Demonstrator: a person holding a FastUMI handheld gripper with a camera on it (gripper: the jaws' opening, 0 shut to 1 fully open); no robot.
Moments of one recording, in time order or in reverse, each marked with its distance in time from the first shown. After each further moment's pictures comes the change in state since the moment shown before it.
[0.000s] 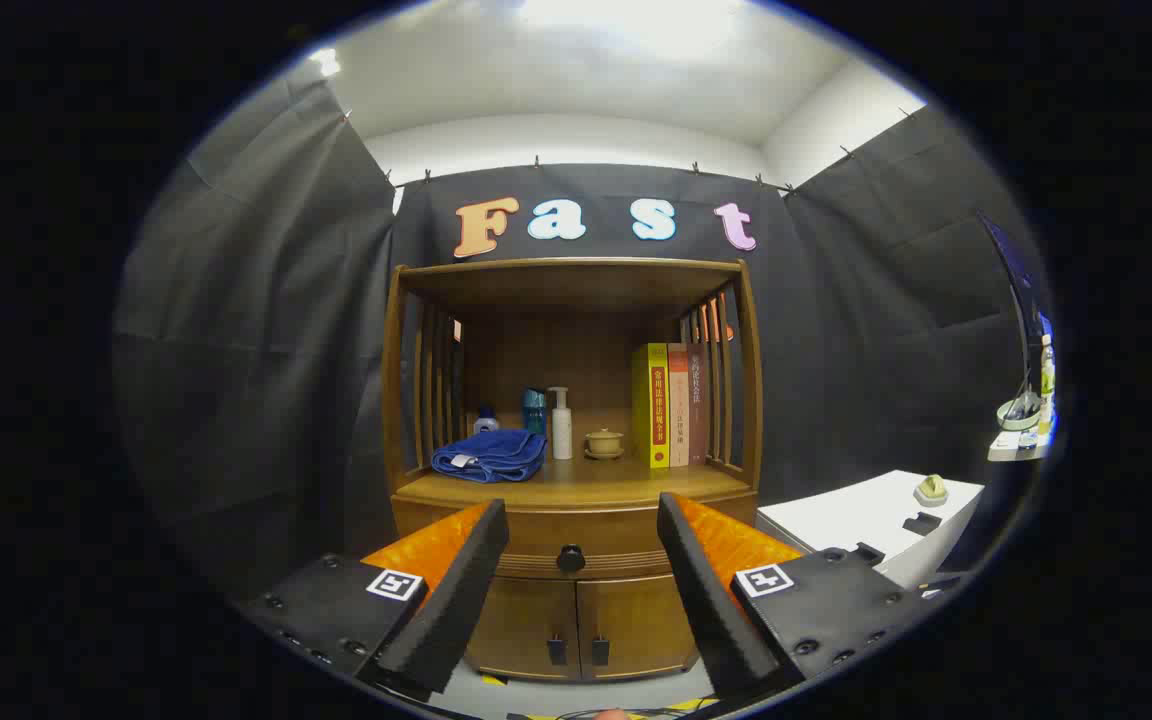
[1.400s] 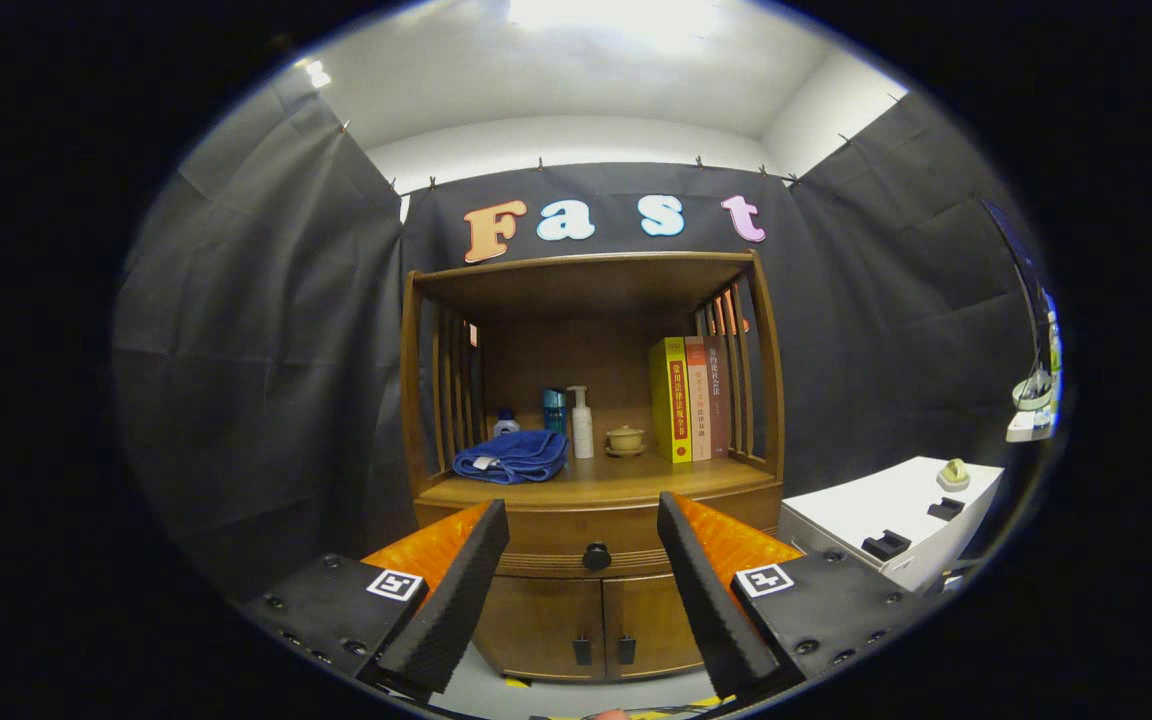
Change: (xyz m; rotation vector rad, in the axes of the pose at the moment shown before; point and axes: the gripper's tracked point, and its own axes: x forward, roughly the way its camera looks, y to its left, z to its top) arm 0.004 0.016 -0.013 0.028 -0.010 0.048
